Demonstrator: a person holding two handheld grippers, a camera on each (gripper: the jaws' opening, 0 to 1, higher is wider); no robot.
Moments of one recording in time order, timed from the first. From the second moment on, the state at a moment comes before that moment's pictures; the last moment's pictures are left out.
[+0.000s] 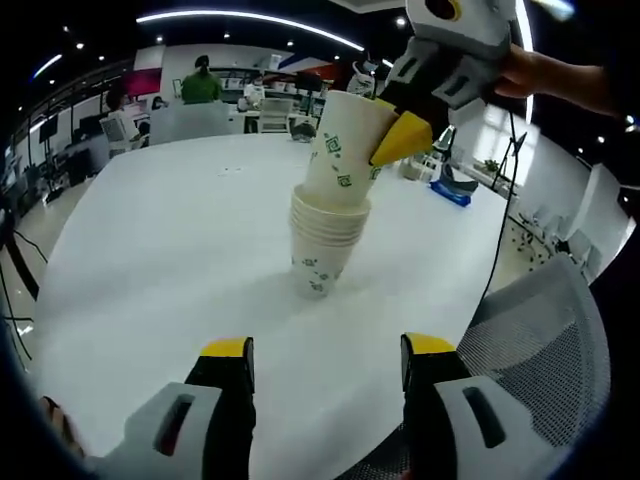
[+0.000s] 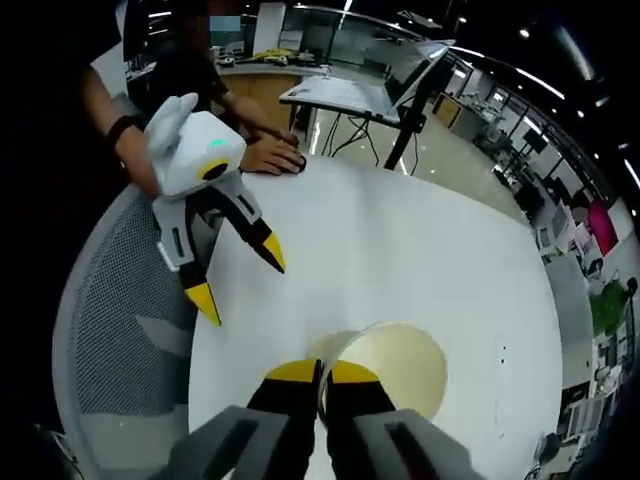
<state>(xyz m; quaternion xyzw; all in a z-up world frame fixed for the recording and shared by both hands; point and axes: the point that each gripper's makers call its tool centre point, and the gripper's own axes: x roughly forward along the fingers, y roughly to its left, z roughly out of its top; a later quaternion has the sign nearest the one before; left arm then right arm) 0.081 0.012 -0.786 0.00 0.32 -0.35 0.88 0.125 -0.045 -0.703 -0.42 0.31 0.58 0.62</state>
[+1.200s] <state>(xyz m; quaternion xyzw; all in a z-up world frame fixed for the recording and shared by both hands) 0.082 0.013 -0.788 0.00 0.32 -0.35 0.88 0.131 -0.048 -0.725 -0.42 0.32 0.57 0.63</state>
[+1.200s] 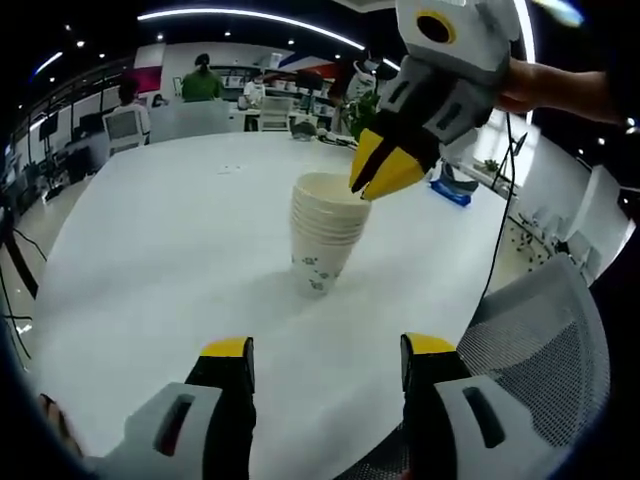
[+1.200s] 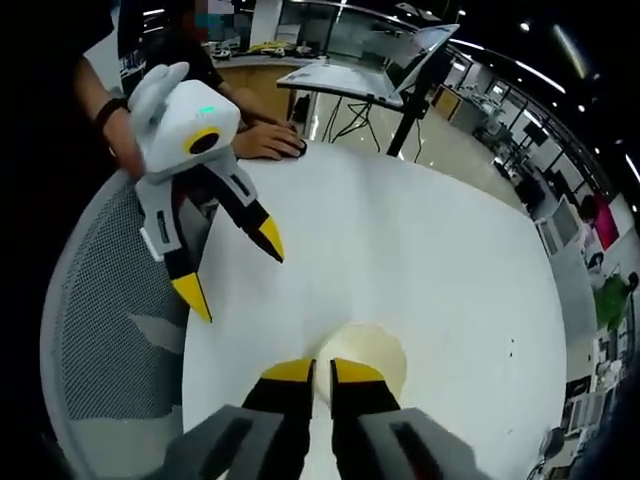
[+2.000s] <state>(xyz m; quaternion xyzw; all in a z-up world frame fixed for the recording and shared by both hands) 0.135 -0.025 -0.781 0.12 0.30 -0.44 0.84 0.152 -0.092 -0.770 -0.31 0.33 0.50 0.74</state>
